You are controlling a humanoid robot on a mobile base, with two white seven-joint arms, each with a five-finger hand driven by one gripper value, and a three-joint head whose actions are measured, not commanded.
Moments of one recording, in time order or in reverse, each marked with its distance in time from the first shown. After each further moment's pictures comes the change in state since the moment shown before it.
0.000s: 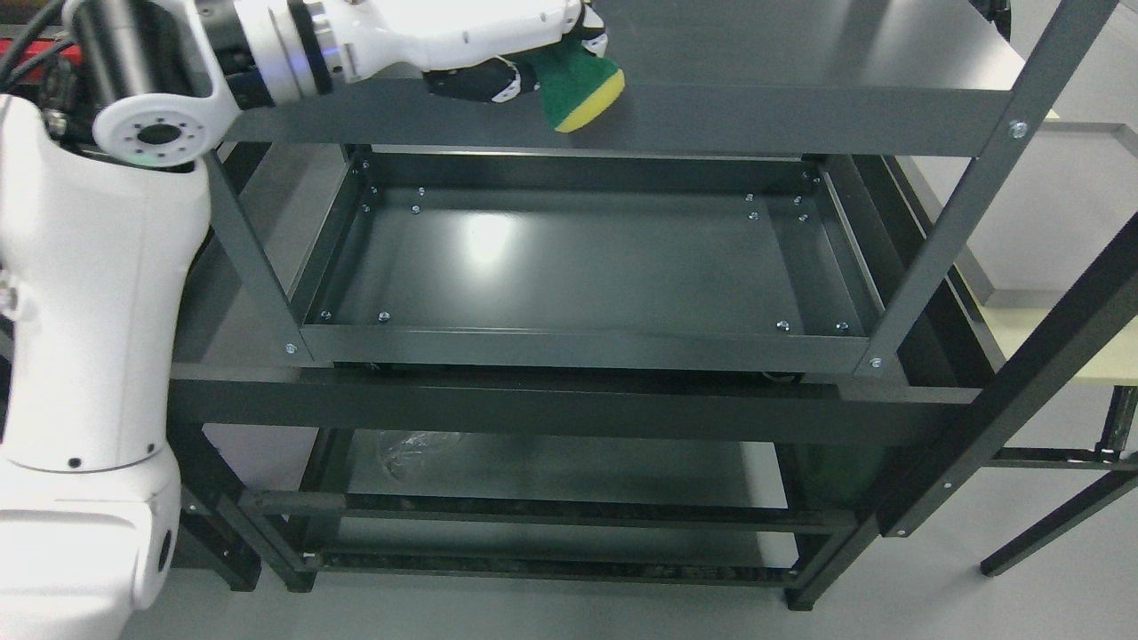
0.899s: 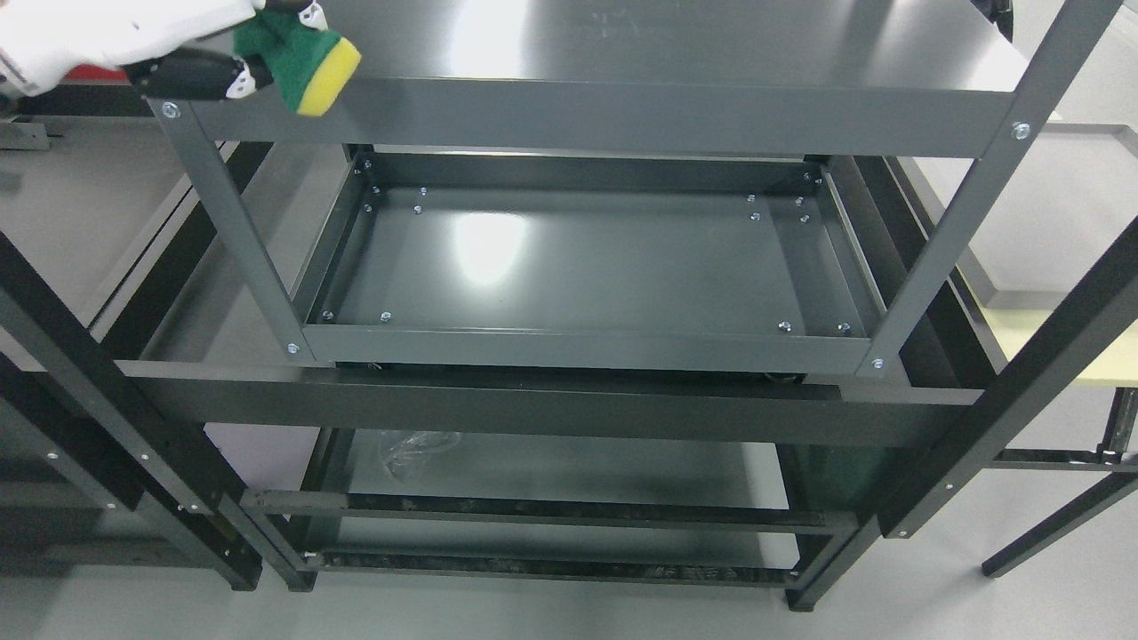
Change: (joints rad) left arm 0.101 0.284 0.131 -0.006 0.186 0.000 -0.008; right arm 0.000 0.000 0.000 0.000 0.000 0.000 -0.001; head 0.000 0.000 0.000
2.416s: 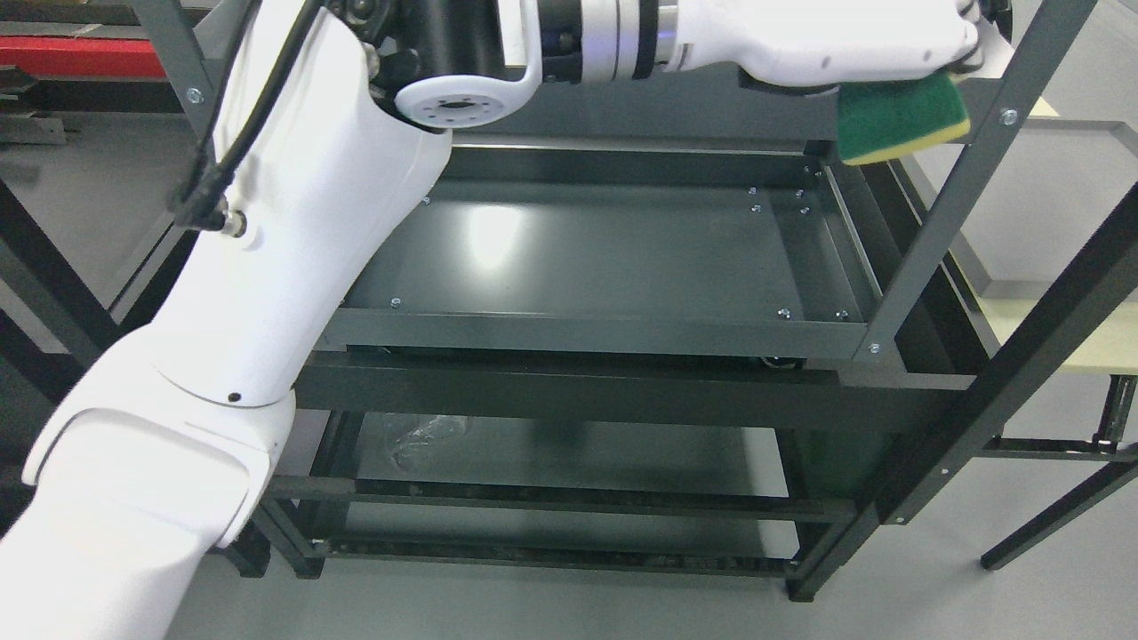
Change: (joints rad) left arm -0.355 -0.525 -0.555 0.076 -0.461 0.000 0.377; right arm 0.000 0.000 0.000 0.000 0.000 0.000 0.000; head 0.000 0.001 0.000
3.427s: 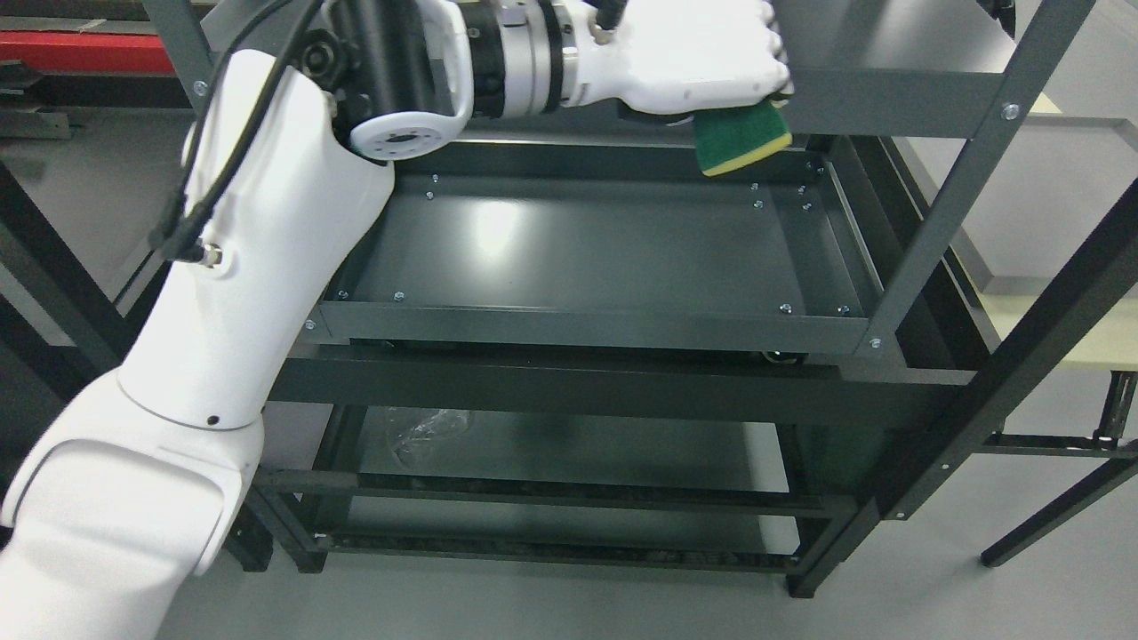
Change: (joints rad) left arm 0.122 0.086 0.146 0.046 -0.086 0.000 -0.135; right arm 0.000 0.000 0.000 0.000 0.000 0.000 0.000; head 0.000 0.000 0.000
